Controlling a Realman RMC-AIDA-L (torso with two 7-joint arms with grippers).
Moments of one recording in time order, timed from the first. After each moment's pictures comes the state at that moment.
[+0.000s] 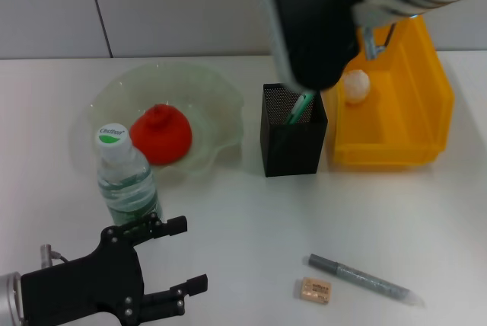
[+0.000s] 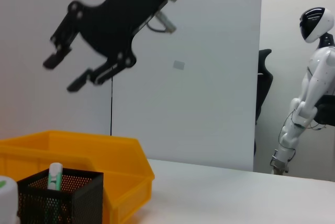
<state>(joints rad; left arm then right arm) -0.30 -2.06 0.86 0.44 1.72 1.73 -0.81 0.86 2.08 1.49 1.67 0.20 -1.45 2.00</state>
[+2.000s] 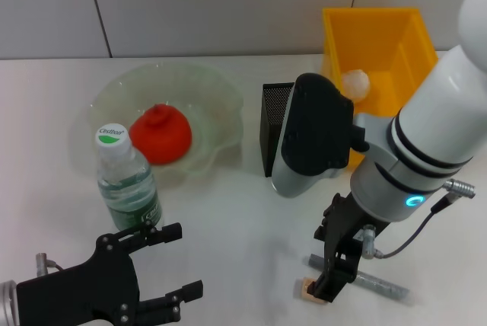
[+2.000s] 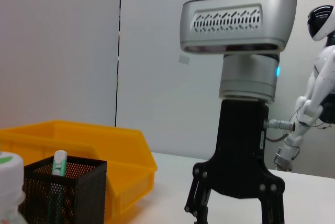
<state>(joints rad) -0.28 -2.06 0.86 0.44 1.72 1.72 -0.81 0.74 2.08 1.39 1.37 0.63 -1.63 2.50</state>
